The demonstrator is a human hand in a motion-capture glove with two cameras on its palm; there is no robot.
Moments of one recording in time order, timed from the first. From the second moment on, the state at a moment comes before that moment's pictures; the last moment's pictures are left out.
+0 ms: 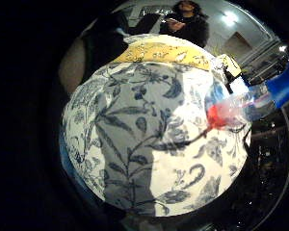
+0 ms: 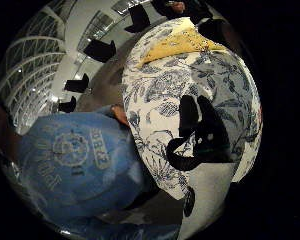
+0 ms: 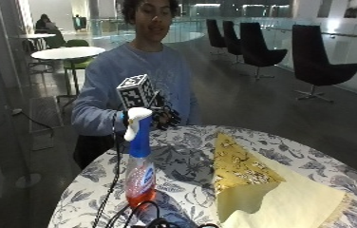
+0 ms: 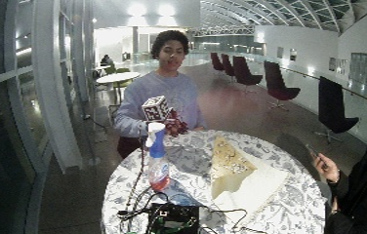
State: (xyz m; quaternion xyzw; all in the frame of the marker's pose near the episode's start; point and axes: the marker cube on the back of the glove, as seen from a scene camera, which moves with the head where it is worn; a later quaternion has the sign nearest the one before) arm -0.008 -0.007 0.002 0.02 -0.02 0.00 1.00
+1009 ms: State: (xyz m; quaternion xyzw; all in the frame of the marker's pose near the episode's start) arm -0.012 -0.006 0.003 0.03 -0.03 0.00 1.00
